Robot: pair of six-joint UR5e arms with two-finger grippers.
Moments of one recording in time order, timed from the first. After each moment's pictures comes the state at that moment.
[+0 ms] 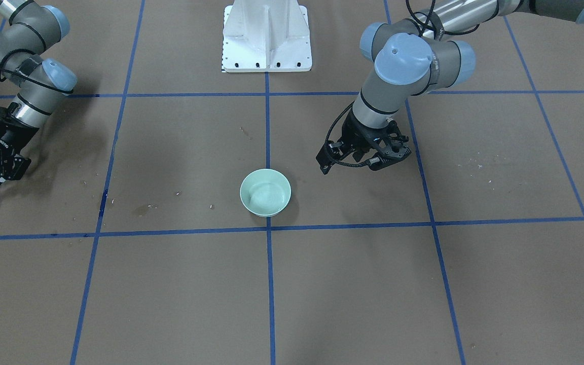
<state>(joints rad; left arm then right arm) -0.67 -2.13 -1.68 -1.83 -2.01 -1.61 0.41 -1.75 1.72 -1.48 0.82 1.98</state>
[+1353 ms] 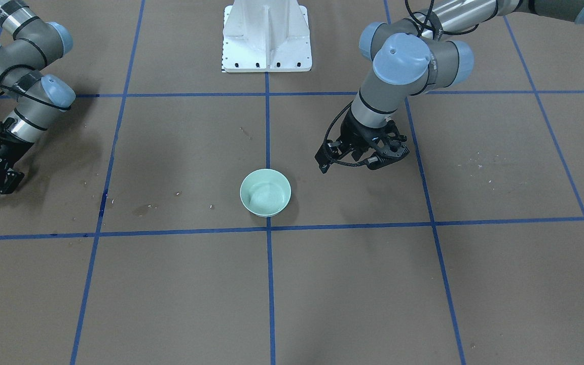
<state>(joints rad) -0.67 -2.13 -1.68 -1.83 -2.01 -1.61 0.48 -1.69 1.63 -1.47 0.82 1.94</state>
